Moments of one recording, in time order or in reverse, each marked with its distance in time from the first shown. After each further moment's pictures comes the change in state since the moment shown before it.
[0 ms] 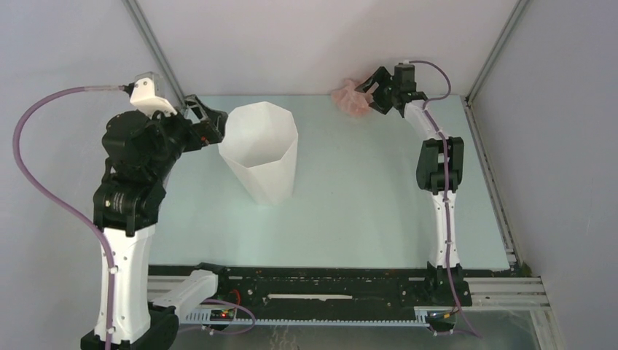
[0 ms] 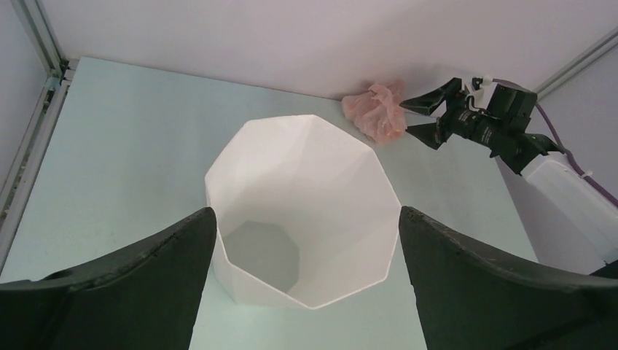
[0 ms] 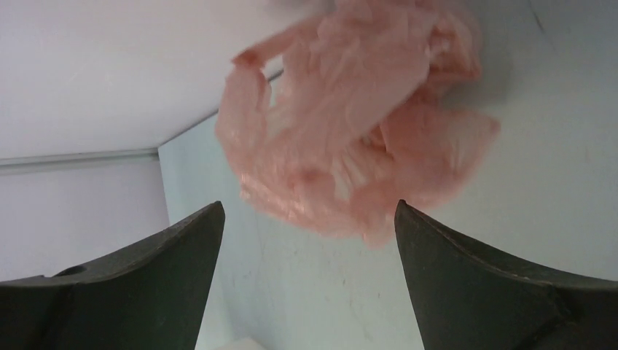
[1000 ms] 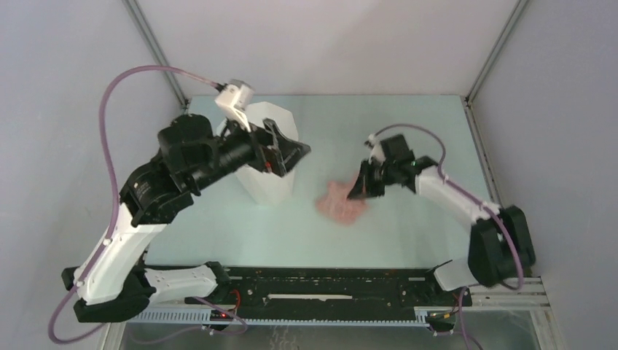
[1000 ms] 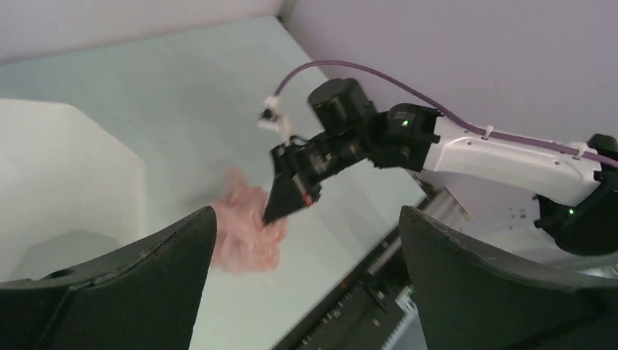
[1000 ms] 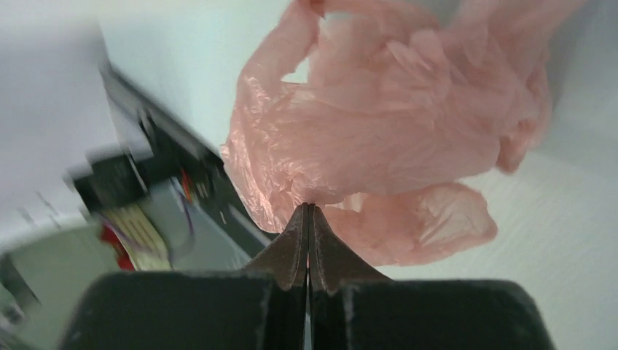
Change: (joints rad) left arm -0.654 0.124 0.118 0.029 -0.046 -0.064; right arm 0.233 -0.938 -1.123 -0.214 -0.242 -0.303
